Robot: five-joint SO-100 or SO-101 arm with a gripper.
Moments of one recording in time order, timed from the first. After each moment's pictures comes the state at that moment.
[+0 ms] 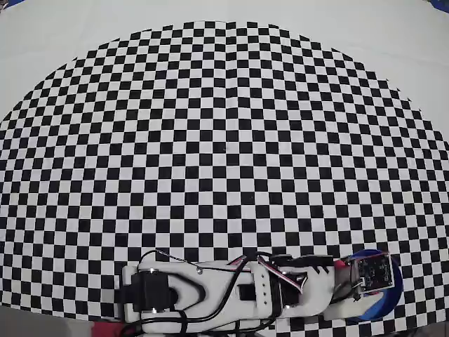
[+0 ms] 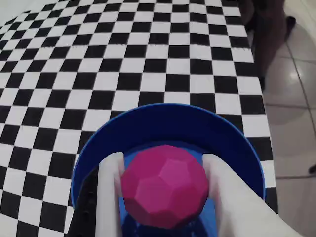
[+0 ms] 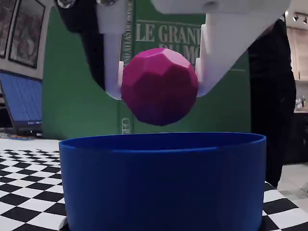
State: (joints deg) arm 87.5 149.6 177.6 0.7 -92.5
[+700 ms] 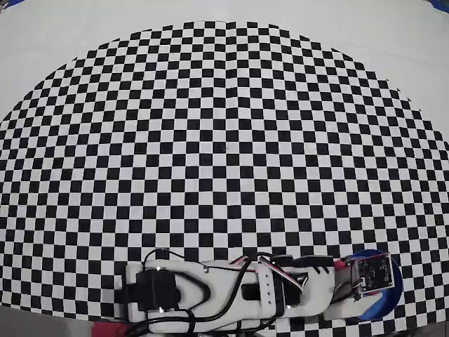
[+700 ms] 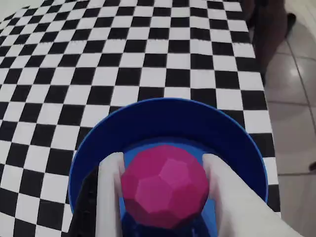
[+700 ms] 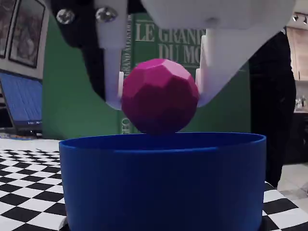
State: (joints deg) arm 87.5 145.2 177.5 -2.8 -92.5
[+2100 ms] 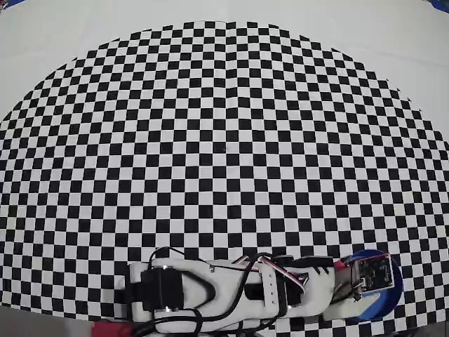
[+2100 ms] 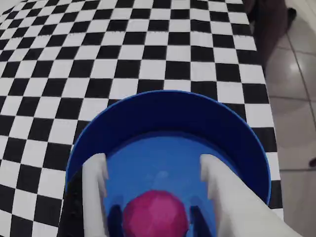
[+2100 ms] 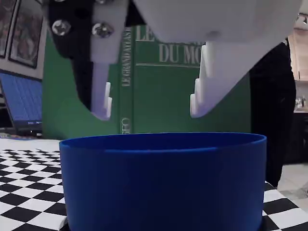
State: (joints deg) arm 87.5 141.5 177.1 -5.0 -92.5
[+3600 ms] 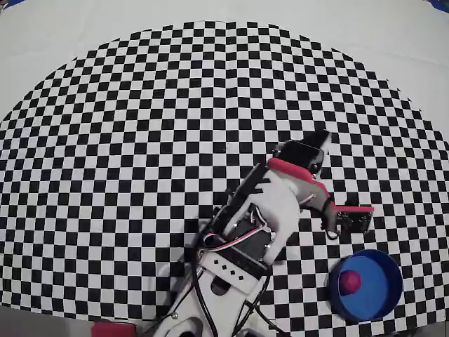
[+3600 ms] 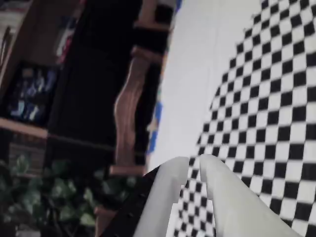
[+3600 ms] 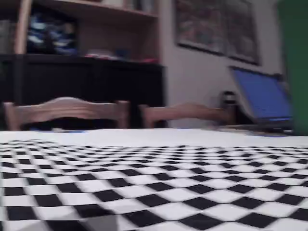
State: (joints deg) arm 33.3 172.7 163.5 19.7 -20.0
